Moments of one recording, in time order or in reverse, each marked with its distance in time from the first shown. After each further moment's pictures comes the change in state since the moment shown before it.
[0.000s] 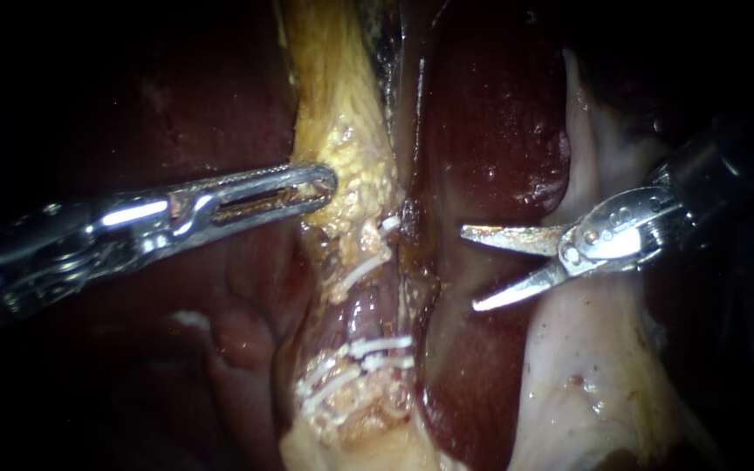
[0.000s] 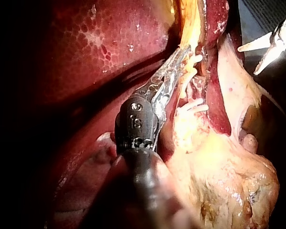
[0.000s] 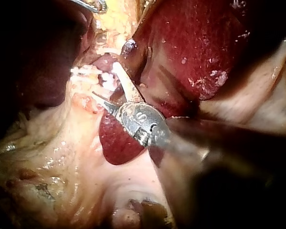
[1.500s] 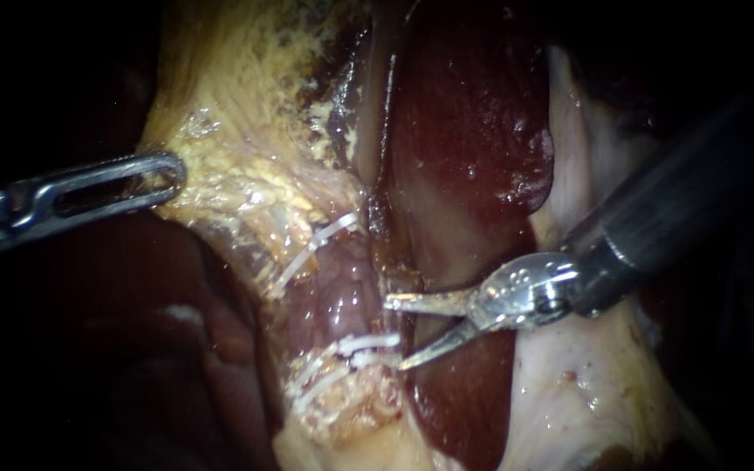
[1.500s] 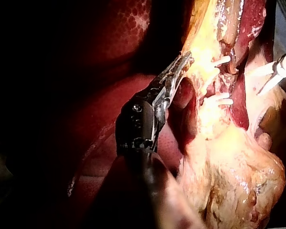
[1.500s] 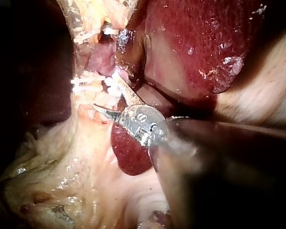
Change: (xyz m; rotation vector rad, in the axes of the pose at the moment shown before) right arm -0.003 -0.002 0.005 0.028 -0.089 0.033; left arm -0.002 0.002 -0.015 -0.139 0.010 -0.169
